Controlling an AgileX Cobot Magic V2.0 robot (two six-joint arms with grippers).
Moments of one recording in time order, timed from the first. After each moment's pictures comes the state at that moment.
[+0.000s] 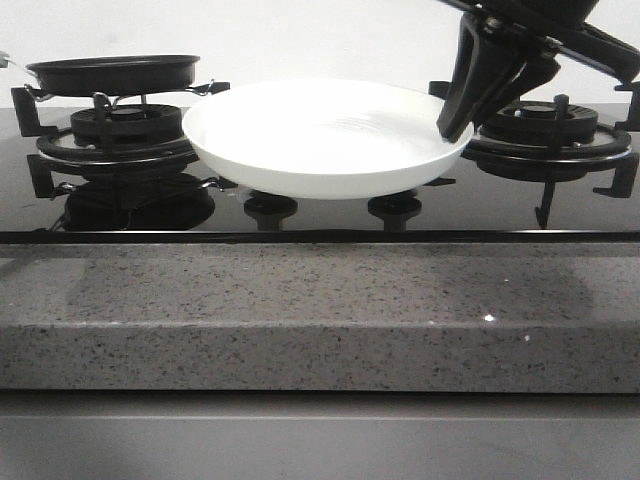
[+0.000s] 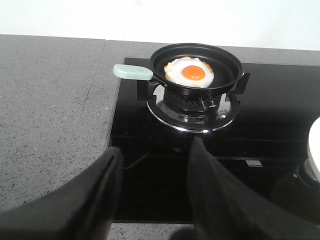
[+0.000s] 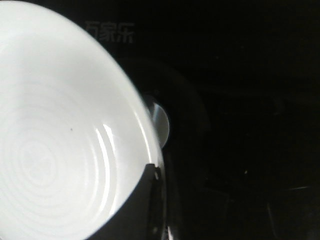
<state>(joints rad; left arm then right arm) -0.09 0.54 -0.75 0.01 0.62 -0.08 0.32 1.58 -1.31 0.34 0.89 0.18</state>
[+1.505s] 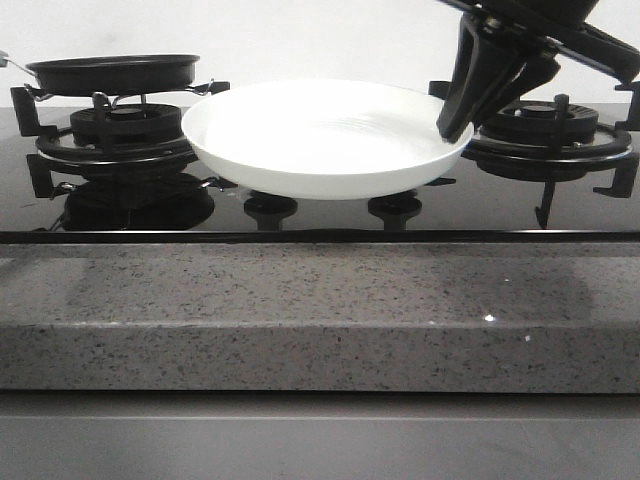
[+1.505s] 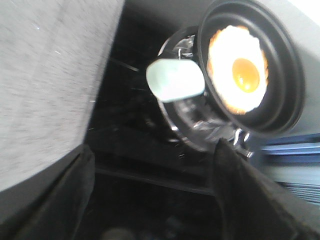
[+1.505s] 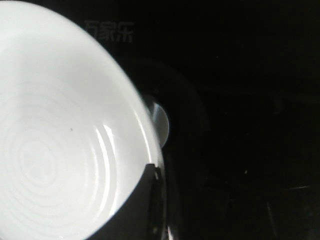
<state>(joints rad) 0.40 1.56 -1.45 -0.71 1.11 0.28 0.32 1.58 -1.31 0.34 0.89 0.18</state>
